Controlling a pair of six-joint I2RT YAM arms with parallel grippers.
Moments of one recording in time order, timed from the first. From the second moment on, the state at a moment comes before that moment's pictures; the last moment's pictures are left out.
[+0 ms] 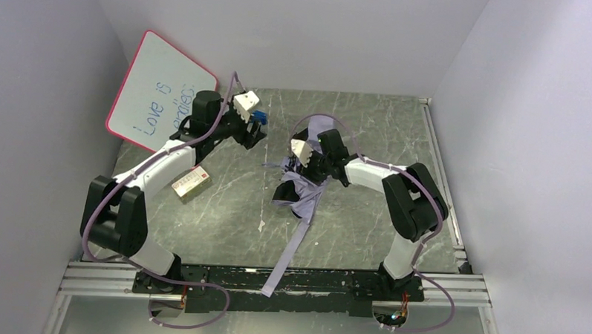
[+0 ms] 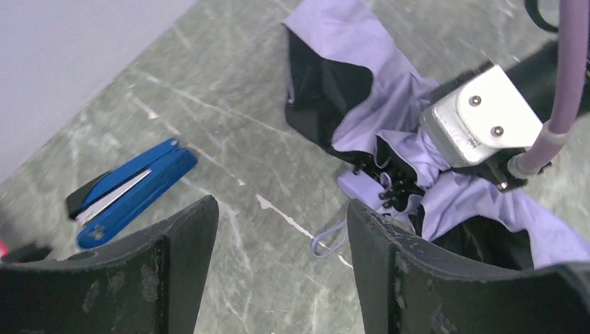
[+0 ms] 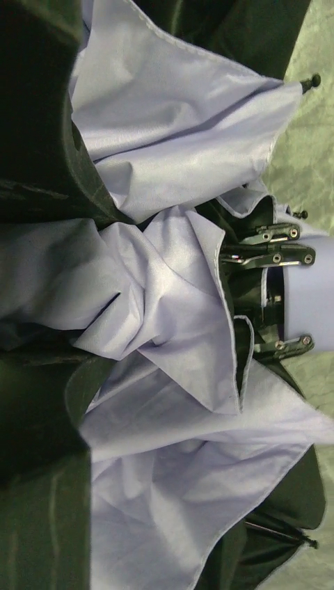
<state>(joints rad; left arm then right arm) -0.36 1.52 1.09 0.06 0.43 0.24 0.50 1.80 1.00 -0.08 -0.34 -0.71</state>
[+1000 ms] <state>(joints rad) -0.43 1.91 1.26 -0.12 0.89 0.45 0.74 1.61 0.67 0.24 -0.21 -0.90</state>
